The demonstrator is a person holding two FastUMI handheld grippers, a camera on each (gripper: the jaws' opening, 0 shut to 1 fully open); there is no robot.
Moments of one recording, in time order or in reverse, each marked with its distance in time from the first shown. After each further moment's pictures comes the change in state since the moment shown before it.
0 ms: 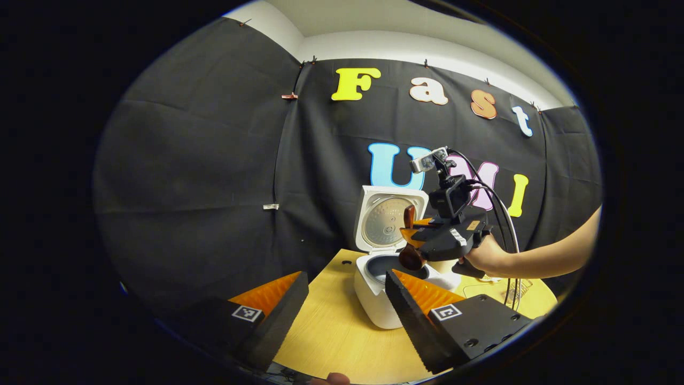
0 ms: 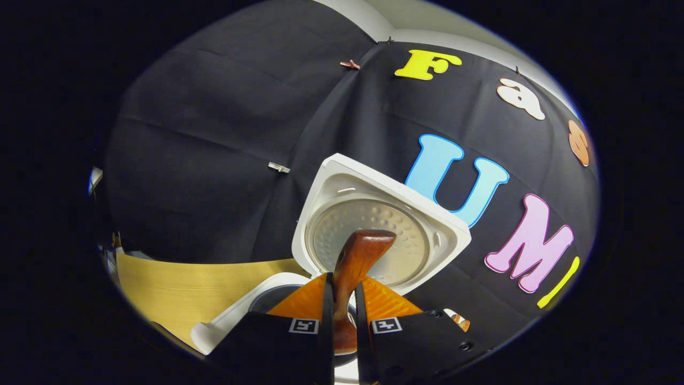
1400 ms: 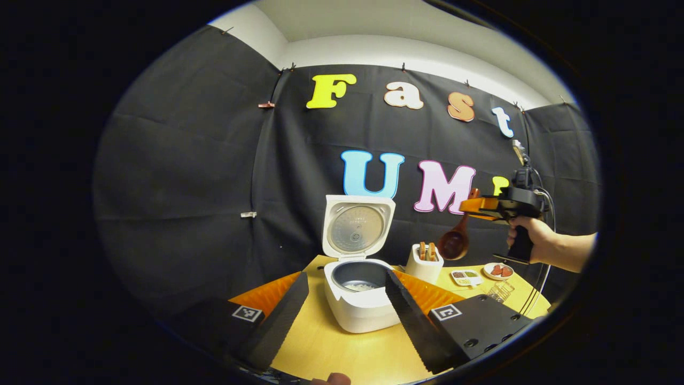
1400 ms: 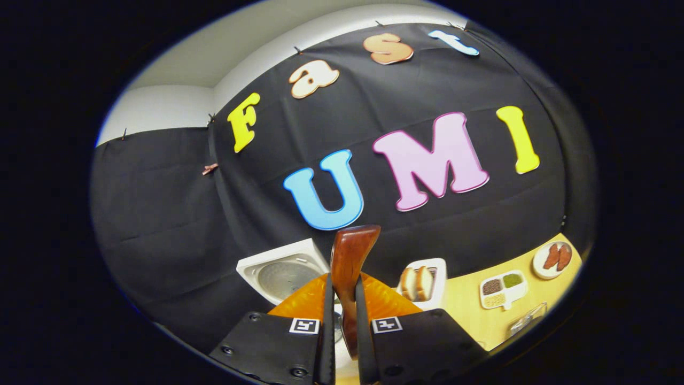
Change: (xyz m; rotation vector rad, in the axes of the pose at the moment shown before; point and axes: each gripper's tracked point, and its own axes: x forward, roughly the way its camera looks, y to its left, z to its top) left arm -0.014 -0.095 0.025 0.026 -0.034 -0.098; right arm -0.214 -0.240 -0.035 0.876 -0.155 -0.276
